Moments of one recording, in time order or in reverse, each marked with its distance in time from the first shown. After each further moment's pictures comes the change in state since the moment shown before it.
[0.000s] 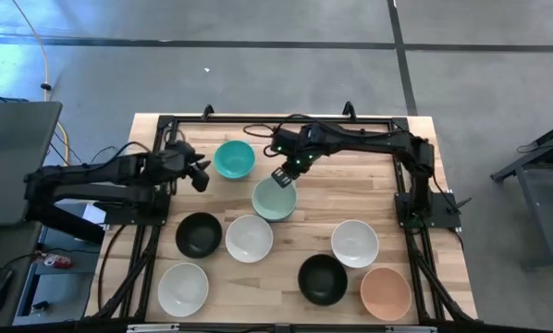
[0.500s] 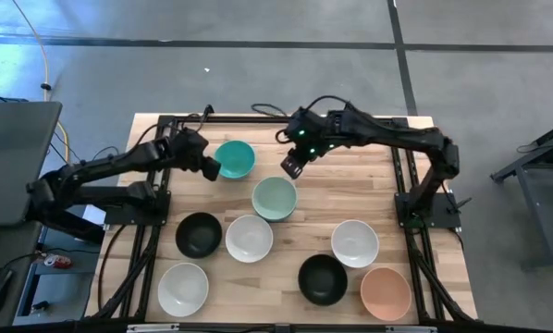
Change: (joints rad) left arm 0.398 0.286 0.000 0.090 0.495 -0.028; right arm 0.000 -0.199 0.000 0.102 -0.002 -0.152
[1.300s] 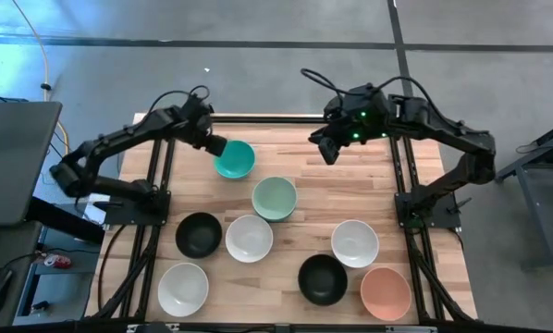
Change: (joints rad) left arm 0.233 0.331 0.362 -0.244 0.117 0.148; right arm 0.000 -0.290 0.000 0.007 0.060 -0.028
